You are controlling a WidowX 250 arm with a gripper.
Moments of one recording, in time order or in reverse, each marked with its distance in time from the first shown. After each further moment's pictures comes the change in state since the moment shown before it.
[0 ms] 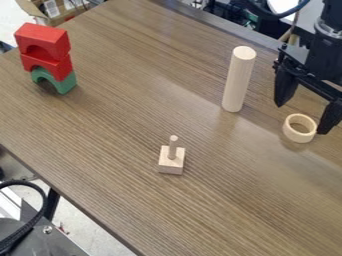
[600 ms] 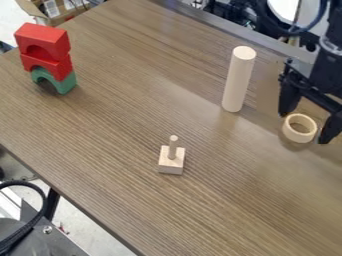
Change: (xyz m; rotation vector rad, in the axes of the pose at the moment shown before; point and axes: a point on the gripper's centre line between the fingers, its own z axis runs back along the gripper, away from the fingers) arm 0.013 -0.002 -0.030 0.002 0.046 -0.018
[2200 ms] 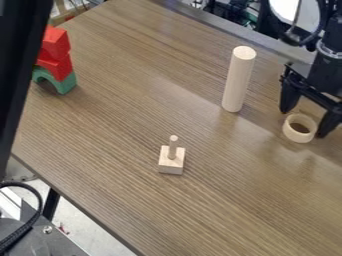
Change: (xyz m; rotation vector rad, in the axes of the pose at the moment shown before) arm 0.032 0.016 -0.025 -0.004 0.009 0.002
